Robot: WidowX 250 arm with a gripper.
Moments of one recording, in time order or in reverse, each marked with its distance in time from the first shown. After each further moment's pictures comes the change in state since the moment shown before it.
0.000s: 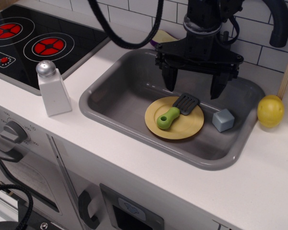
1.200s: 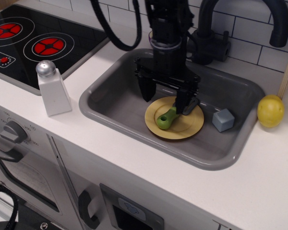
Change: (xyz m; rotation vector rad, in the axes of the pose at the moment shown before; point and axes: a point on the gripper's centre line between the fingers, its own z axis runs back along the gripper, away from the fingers) arm 0.011 0.044 -0.062 -0.079 0.160 -0.284
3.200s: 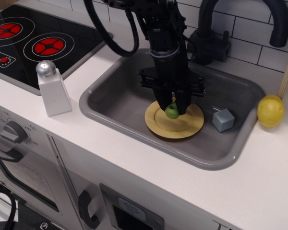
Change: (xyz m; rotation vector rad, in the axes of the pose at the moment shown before) arm 0.003 -0.010 -0.006 -0.133 -0.073 0.094
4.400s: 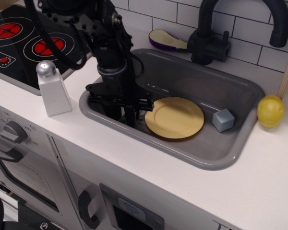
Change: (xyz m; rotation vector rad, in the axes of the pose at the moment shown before) arm -0.044 0.067 -0.004 0.116 0.021 0.148
